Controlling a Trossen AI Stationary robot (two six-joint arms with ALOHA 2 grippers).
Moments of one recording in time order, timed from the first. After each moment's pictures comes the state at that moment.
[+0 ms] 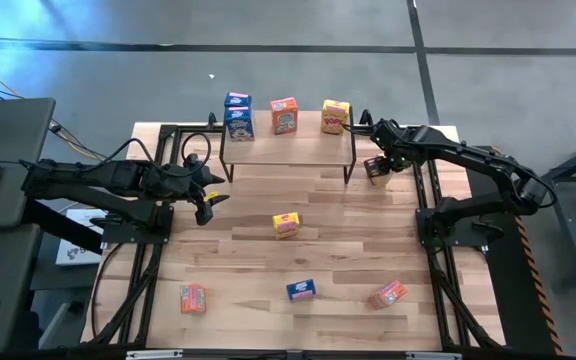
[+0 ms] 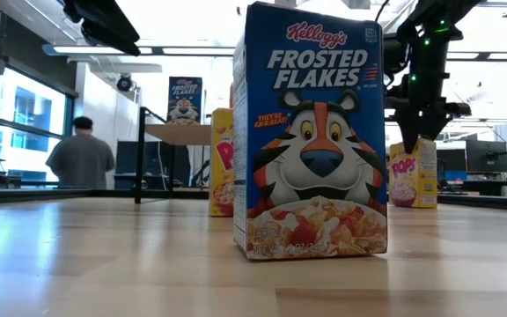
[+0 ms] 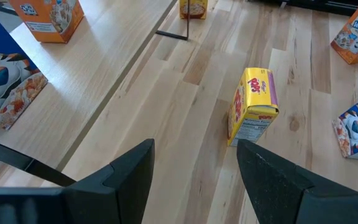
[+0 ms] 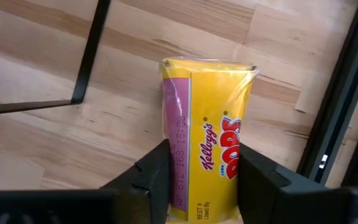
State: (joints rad) left arm -0.09 0.83 0.88 -0.73 -0.36 -0.26; right arm -0.67 1.25 0.90 -0.99 0.15 0.56
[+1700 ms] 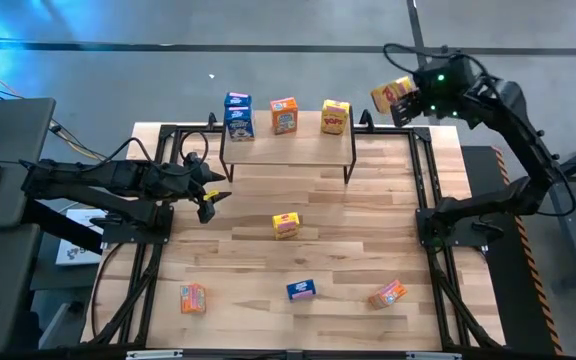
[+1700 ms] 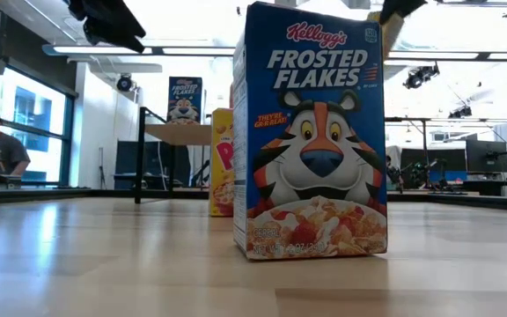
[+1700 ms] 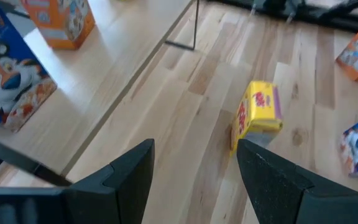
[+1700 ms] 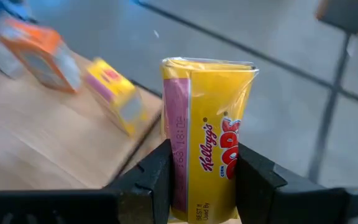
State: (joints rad) left arm -0.09 0.83 0.88 -0.69 -0.39 -0.29; right arm -0.67 1.25 1.82 -1.33 0.30 0.22
